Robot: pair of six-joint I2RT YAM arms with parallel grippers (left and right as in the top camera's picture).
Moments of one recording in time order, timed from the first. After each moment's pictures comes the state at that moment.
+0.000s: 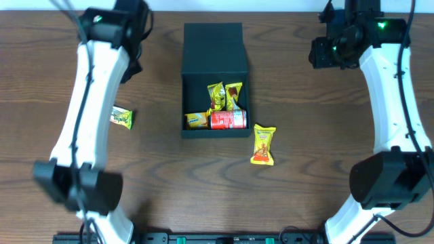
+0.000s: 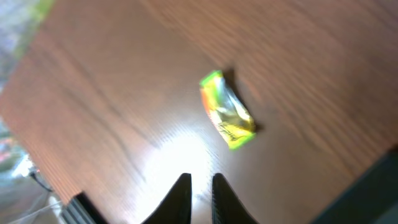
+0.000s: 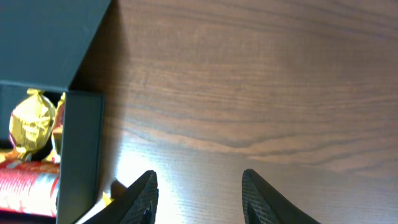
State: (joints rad) left arm -0.17 1.83 2.00 -1.60 -0.52 -0.79; right arm 0.01 1.90 1.93 -1.17 -0.11 -0.07
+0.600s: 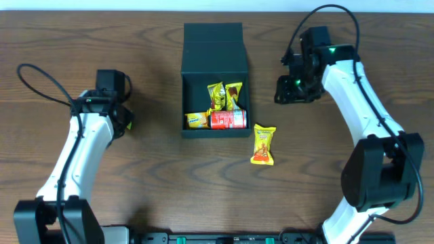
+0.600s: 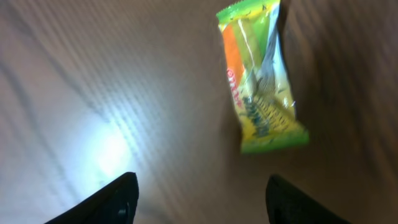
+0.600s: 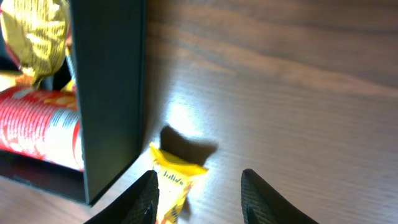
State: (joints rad) left arm 0.02 1.52 1.05 -0.85 -0.28 -0.91; right arm 0.14 1.90 1.57 -1.09 -0.23 0.03
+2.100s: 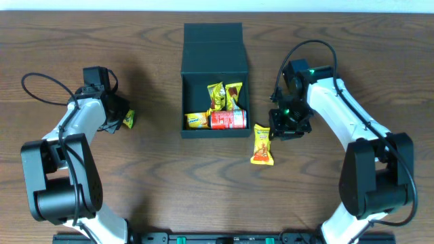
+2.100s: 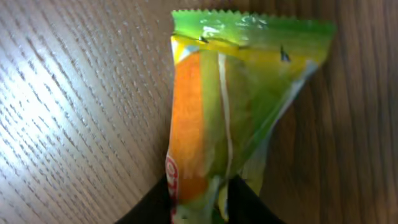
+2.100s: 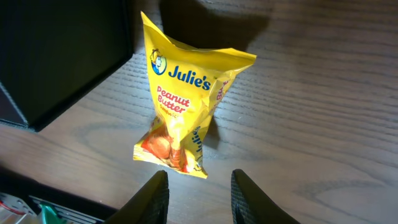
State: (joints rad) left arm 0.16 1.82 1.05 -0.49 0.00 -0.97; right arm 0.21 1.86 1.34 -1.20 -0.27 0.12
